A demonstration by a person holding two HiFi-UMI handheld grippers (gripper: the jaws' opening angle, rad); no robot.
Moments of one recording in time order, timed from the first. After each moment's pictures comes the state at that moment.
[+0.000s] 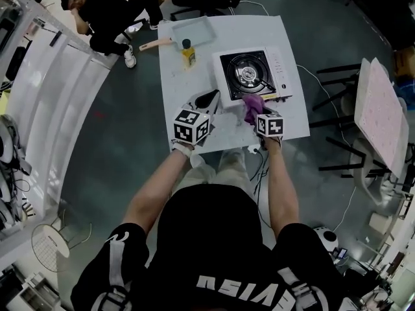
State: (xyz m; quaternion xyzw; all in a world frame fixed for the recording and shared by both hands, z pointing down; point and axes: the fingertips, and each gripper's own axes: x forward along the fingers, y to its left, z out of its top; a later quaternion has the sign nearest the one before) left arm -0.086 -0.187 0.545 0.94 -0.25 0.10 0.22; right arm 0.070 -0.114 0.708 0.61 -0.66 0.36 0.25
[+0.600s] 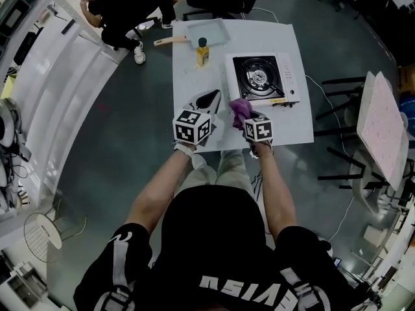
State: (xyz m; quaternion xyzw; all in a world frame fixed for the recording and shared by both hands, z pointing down) left arm -0.133 -0.191 0.539 0.93 -0.29 0.08 0.22; right arm -0.031 -0.126 0.706 0.54 -0.72 0.35 0.27
